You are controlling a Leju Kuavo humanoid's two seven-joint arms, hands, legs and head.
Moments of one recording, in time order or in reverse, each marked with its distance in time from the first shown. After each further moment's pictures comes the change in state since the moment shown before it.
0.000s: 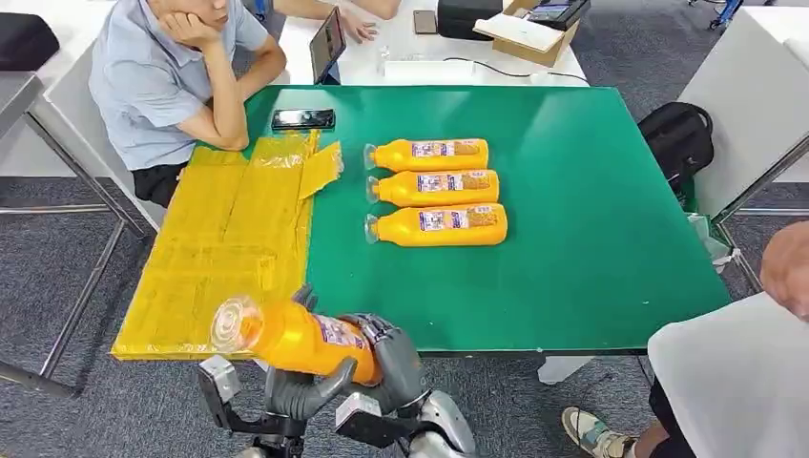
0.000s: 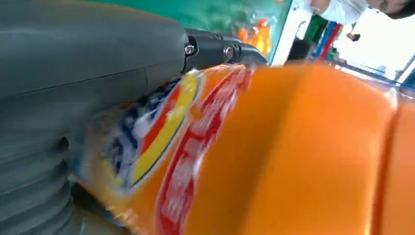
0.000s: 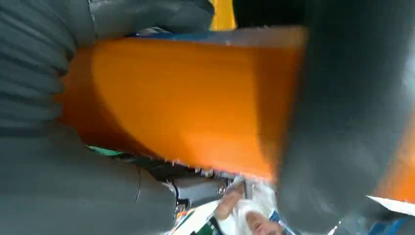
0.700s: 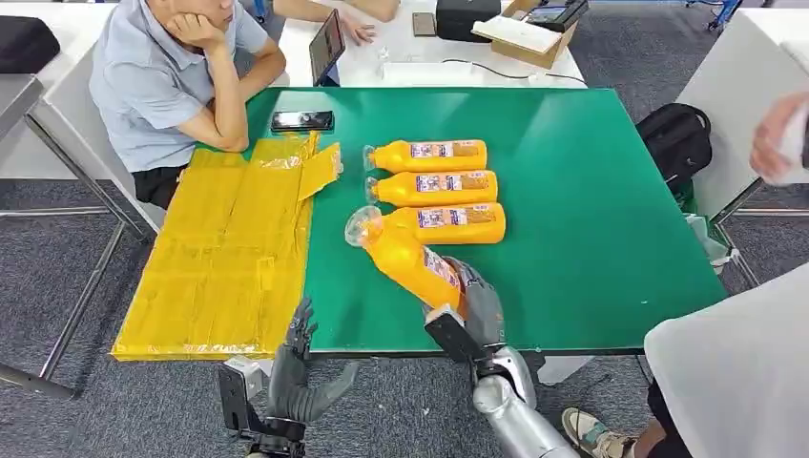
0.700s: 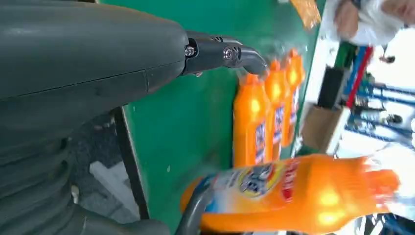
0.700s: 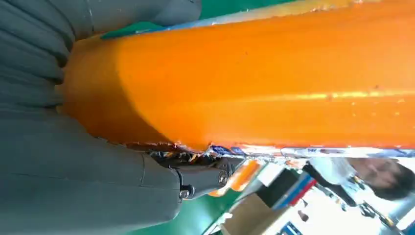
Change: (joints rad) left arm 0.000 -0.010 0.013 0.074 -0.162 0.148 0.056; right arm -0.076 -0.085 -0.389 0.015 -0.010 0.025 0.082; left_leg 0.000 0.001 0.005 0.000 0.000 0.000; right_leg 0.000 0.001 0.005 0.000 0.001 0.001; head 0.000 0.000
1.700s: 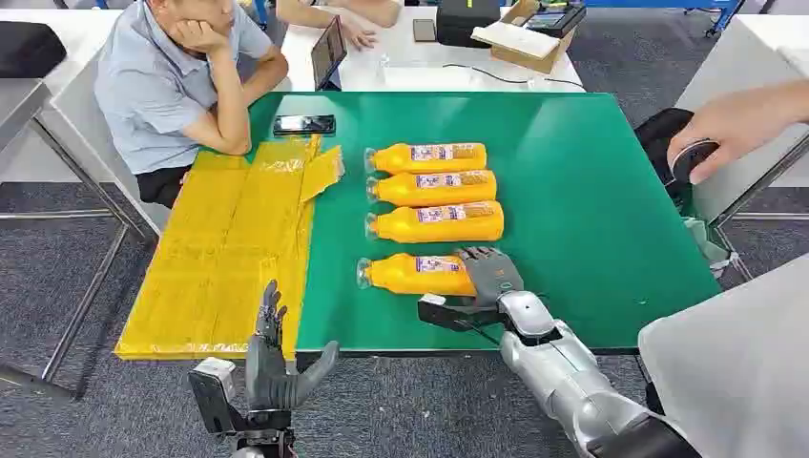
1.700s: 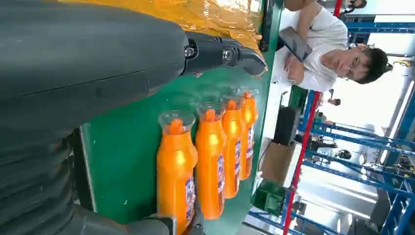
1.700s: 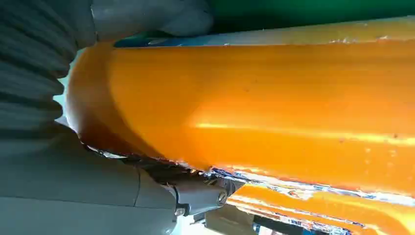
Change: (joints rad) left arm 0.026 -0.037 0.075 -0.095 -0.080 0.127 -0.047; right arm -0.308 -0.121 0.129 0.380 0.783 0.305 0.480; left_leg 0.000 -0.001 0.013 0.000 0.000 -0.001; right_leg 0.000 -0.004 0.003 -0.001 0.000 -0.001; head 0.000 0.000
